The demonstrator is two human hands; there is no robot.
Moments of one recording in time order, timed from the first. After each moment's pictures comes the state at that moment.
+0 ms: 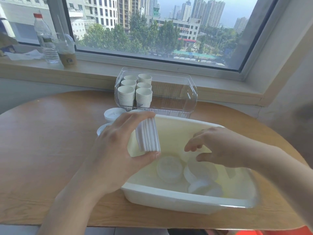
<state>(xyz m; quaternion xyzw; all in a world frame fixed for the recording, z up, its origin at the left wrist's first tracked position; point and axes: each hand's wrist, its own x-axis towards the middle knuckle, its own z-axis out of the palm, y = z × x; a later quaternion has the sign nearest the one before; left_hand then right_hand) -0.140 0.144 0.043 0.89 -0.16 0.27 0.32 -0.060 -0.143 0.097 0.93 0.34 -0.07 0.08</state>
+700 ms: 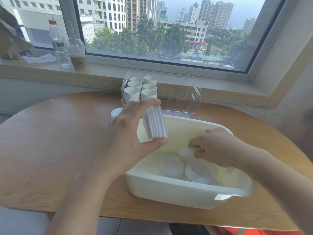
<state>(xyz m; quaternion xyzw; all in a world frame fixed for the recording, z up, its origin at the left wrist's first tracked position) -0.151 0.126 0.079 0.89 -0.11 0.25 0.35 -0.057 -0.135 0.077 0.94 0.31 -0.03 0.15</state>
